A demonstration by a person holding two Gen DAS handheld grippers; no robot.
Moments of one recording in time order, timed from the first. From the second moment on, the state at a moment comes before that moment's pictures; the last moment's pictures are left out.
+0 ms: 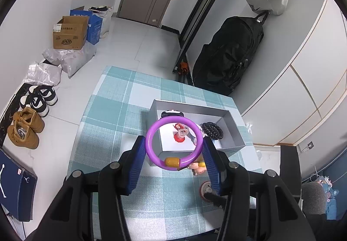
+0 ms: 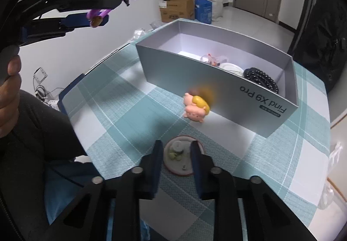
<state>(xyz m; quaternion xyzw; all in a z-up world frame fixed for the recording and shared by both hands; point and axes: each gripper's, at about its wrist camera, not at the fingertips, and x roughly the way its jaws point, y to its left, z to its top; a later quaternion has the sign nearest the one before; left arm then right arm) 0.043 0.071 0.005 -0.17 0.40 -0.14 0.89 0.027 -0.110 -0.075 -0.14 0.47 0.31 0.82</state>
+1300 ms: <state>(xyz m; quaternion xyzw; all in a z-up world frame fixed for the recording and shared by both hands) 0.067 0.040 0.007 -0.14 0.41 -0.16 0.89 0.073 -0.153 -0.003 0.07 0.41 0.33 0.85</state>
